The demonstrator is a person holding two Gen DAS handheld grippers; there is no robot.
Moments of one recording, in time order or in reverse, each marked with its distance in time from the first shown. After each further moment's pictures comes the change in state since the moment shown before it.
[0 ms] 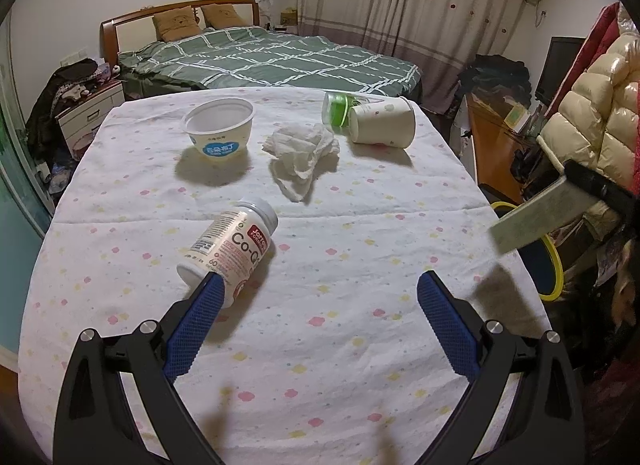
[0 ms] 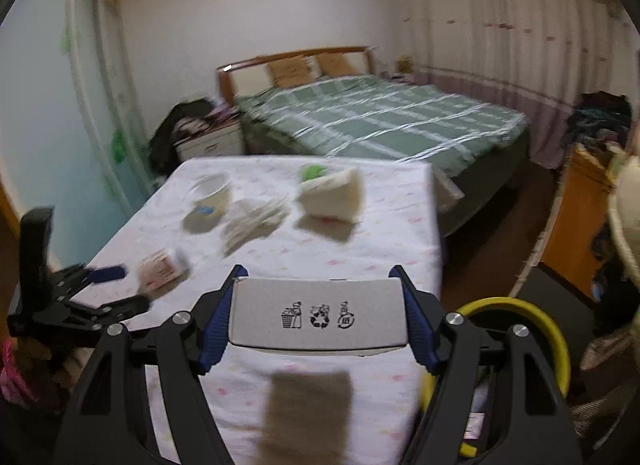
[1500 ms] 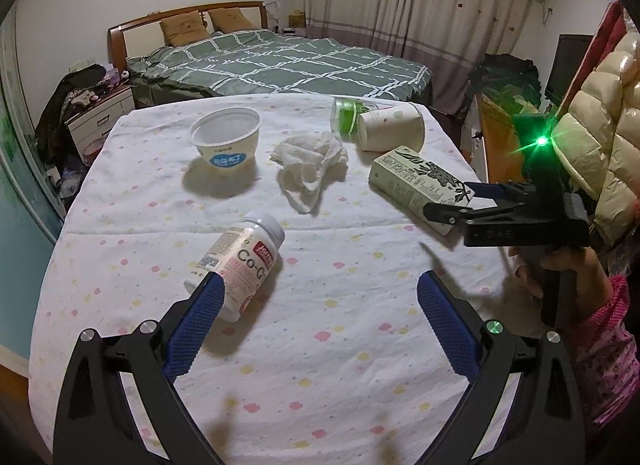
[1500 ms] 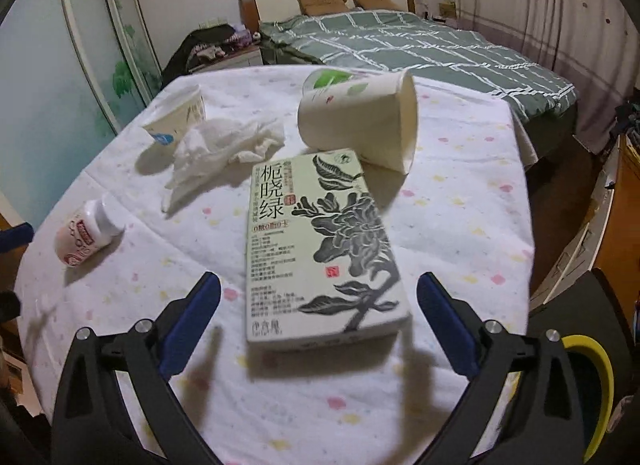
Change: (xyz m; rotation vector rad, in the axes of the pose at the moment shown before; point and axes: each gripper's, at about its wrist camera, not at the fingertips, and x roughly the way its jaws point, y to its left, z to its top) left arm -0.001 -0.001 0.010 0.007 -0.005 0.050; right arm 0.186 0.009 -0.007 -0.120 0.286 0.127
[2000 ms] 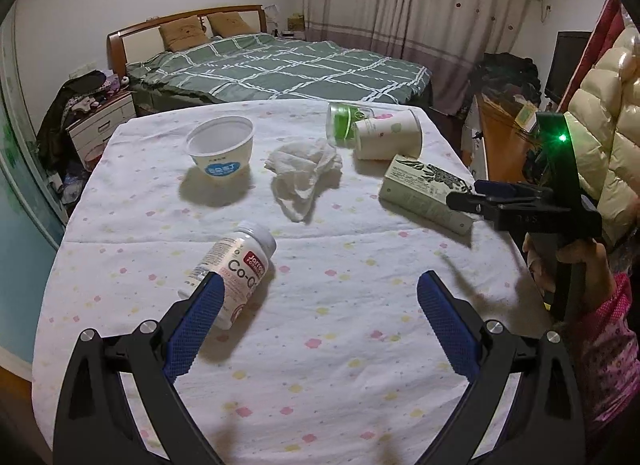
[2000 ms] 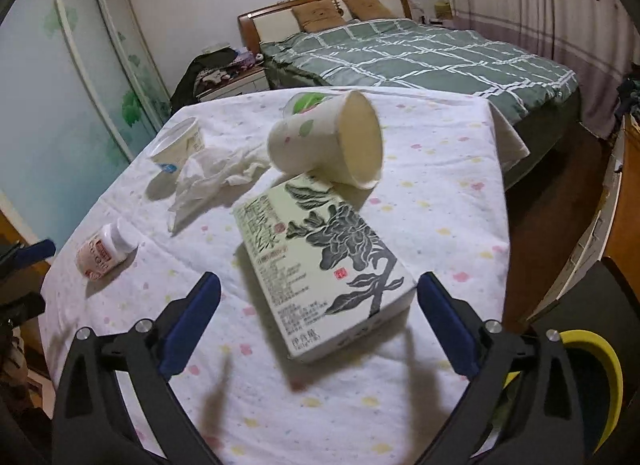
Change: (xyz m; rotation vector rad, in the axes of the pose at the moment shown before) left arm -0.002 -0.013 0.007 0.022 -0.010 0.008; right arm -0.028 -0.034 -0.005 0.060 -0.062 0.092
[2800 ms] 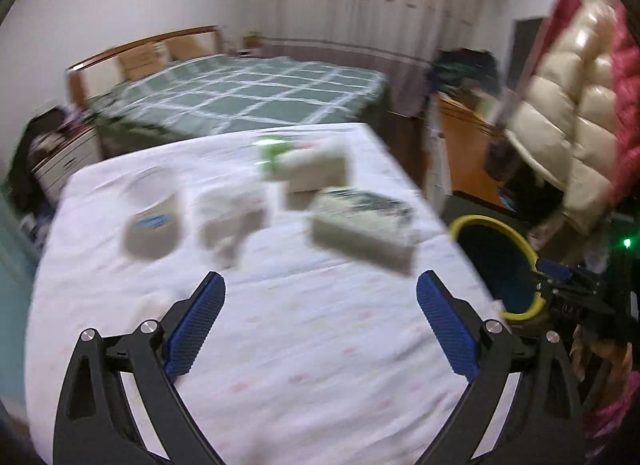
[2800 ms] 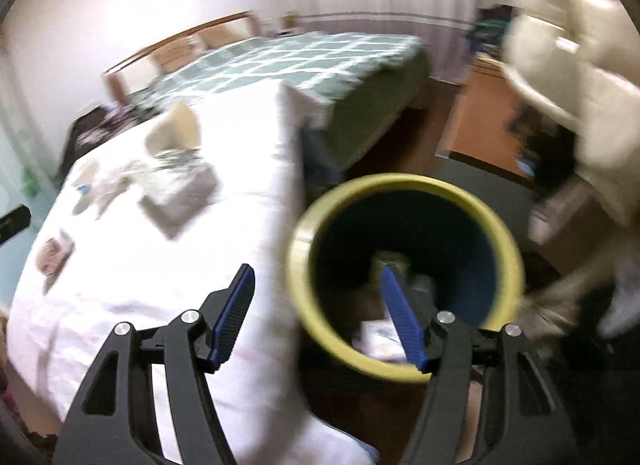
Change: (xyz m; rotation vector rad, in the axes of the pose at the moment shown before) left arm -0.007 -0.046 0.025 0.087 -0.055 -0.074; right arm -0.128 -0.026 -0.120 0.328 -0.096 -0.388
